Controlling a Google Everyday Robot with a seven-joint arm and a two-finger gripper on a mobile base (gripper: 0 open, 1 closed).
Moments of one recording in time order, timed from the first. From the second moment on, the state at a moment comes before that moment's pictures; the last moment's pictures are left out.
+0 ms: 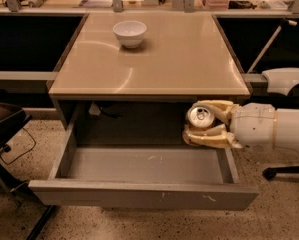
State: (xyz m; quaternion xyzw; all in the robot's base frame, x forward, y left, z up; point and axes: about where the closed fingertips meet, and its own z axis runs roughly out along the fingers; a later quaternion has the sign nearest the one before) arm 0.458 -0.120 0.860 -0.53 0.61 0.23 0.54
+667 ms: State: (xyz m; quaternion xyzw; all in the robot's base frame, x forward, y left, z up) arm 0.479 -0.064 0.697 -0.53 0.66 0.23 0.48
